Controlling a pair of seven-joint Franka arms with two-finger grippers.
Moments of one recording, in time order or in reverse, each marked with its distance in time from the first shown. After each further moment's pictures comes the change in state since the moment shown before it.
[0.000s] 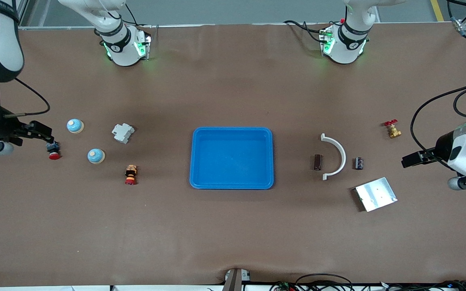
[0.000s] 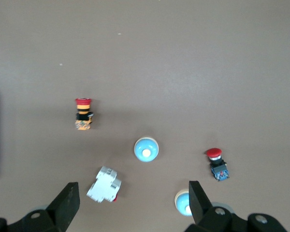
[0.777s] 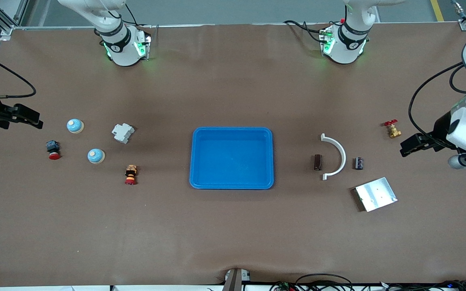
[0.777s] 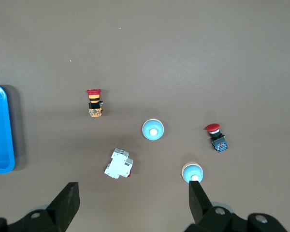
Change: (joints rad) left arm -0.024 -0.184 -0.014 -0.206 0.000 0.132 0.000; right arm 0.014 -0.020 0.001 0.124 0.000 -0.186 0.113
